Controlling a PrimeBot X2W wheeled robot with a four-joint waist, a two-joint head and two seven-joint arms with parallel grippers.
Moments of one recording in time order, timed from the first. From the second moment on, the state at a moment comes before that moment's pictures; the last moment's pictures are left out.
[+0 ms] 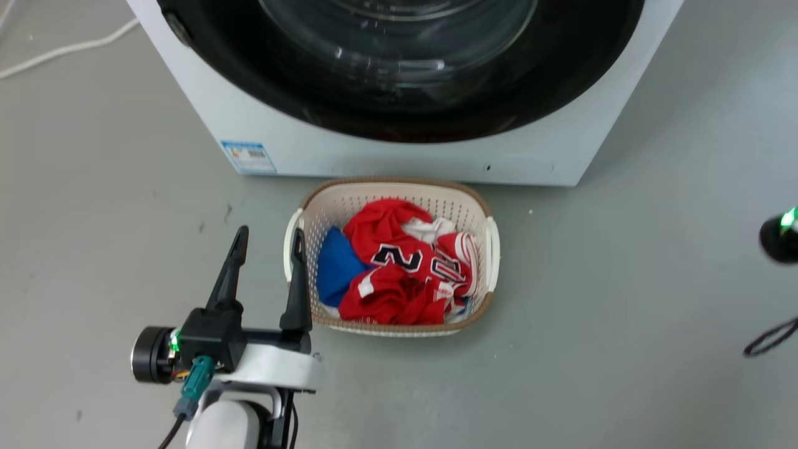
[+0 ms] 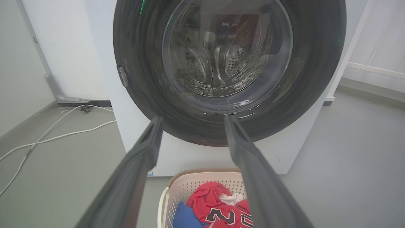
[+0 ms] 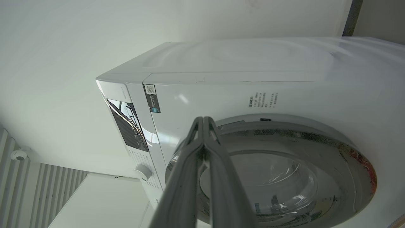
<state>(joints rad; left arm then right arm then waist) -0.13 0.05 -0.14 0.05 -0.11 0.06 -0.26 -0.51 -0.19 -0.30 0.30 1.76 0.13 0.16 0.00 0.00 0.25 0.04</state>
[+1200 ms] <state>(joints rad) -0.30 0.05 -0.17 0.01 -0.14 0.07 -0.26 -1.17 -0.37 -0.02 0.62 1.50 0.13 0.39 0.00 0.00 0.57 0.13</state>
